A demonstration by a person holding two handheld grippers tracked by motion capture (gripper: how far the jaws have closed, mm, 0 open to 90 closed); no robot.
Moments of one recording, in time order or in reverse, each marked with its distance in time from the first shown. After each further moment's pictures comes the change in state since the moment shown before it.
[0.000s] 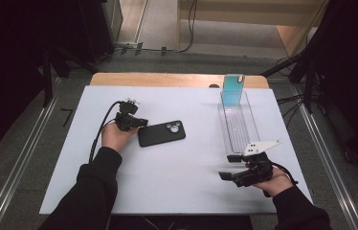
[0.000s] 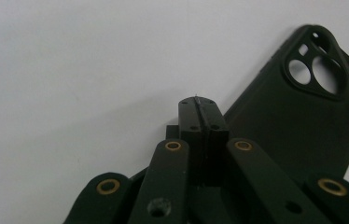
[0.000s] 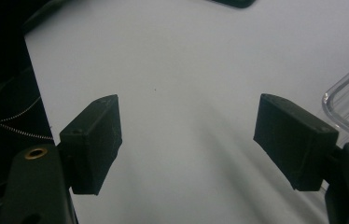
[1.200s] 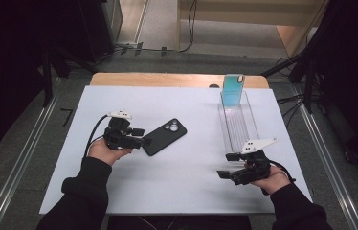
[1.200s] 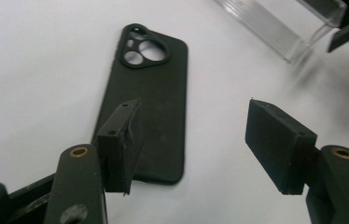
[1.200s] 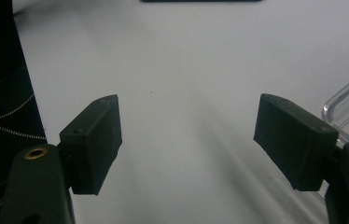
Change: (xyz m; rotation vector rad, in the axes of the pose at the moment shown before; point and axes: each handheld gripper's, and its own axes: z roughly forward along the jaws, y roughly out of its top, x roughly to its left) left arm -0.052 -0.043 -0.077 -0.137 -0.266 0.124; right arm -0.003 0.005 0.005 0.015 -0.005 0.003
